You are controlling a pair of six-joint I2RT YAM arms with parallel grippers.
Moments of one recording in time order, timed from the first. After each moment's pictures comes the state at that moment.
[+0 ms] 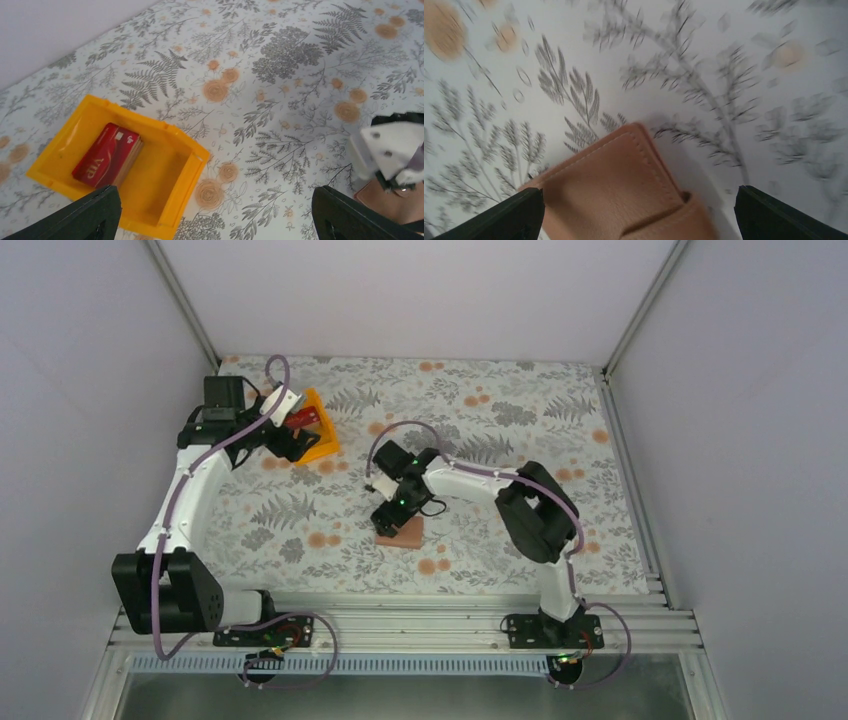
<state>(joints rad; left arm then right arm) 0.03 1.34 1.18 -0.65 0.56 0.54 0.85 1.99 1.43 -0.72 -0.23 0.03</state>
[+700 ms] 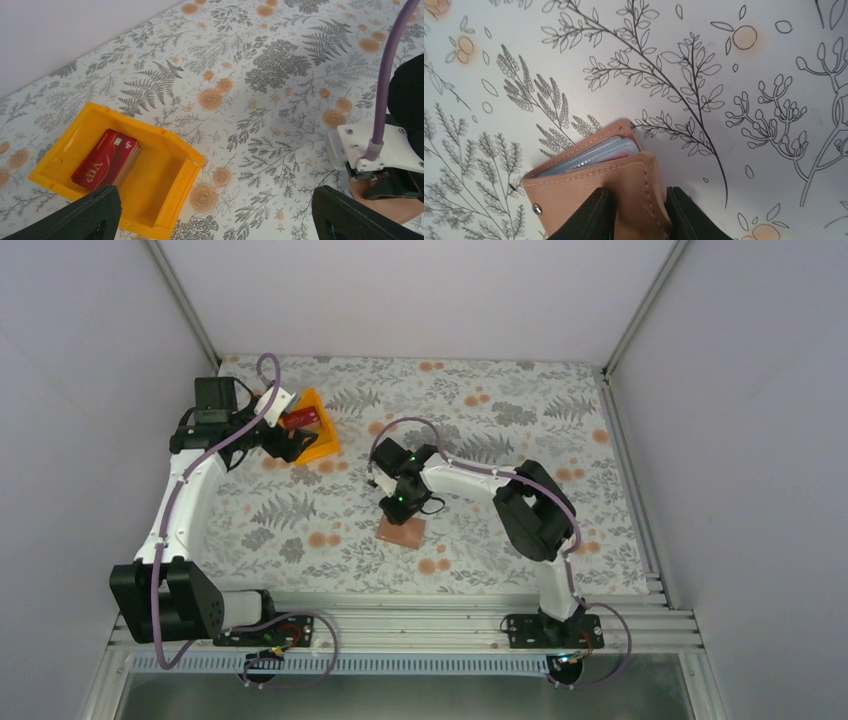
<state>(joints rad) 0.08 1.29 1.18 -0.68 0.61 0.54 0.88 2.04 1.48 -0.80 -0.15 0.09</state>
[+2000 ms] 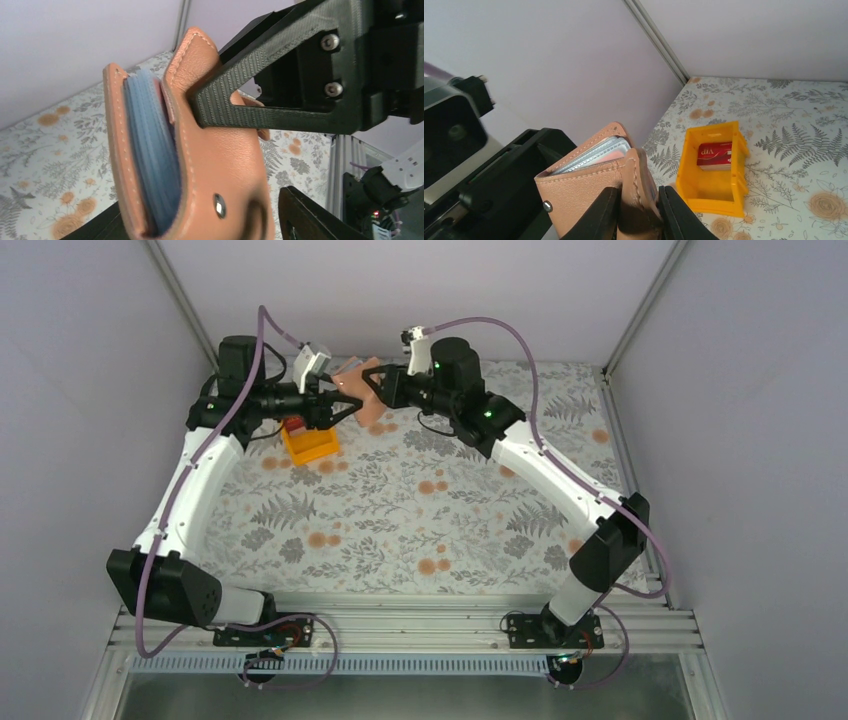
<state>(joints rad) -0.14 1.38 1.44 -0.61 0.97 0.16 0.73 1.67 1.68 -0.23 -0.27 0.59</state>
